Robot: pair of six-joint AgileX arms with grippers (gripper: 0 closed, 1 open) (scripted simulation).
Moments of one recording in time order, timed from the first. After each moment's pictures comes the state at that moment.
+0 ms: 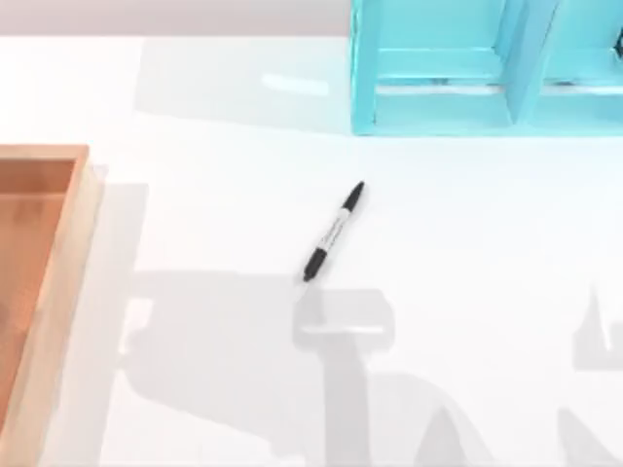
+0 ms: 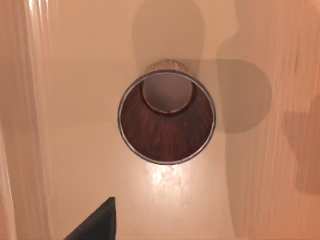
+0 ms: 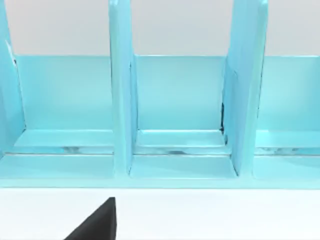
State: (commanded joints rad) left arm 0.19 1.65 1.40 -1.23 -0.01 0.22; right arm 0.00 0.00 0.00 0.00 0.00 0.00
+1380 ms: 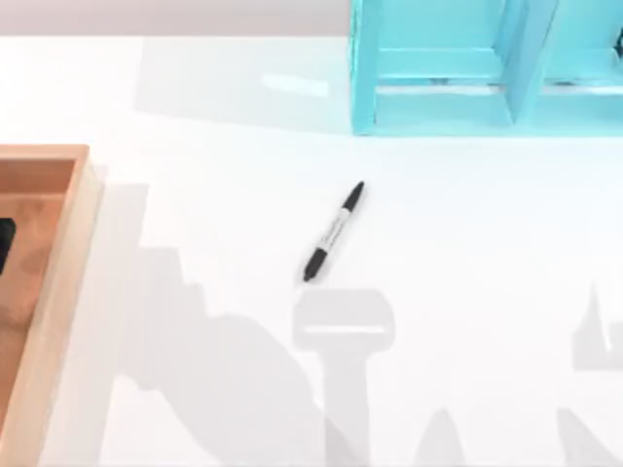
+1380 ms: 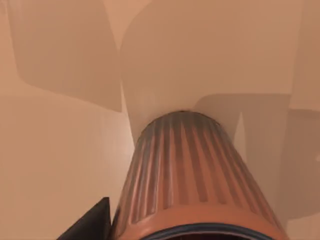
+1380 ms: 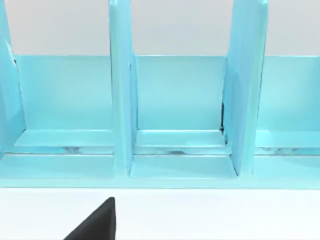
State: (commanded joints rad) left arm 0.22 1.84 1.21 -0.94 0.00 0.24; right arm 0.00 0.00 0.00 0.00 0.00 0.00
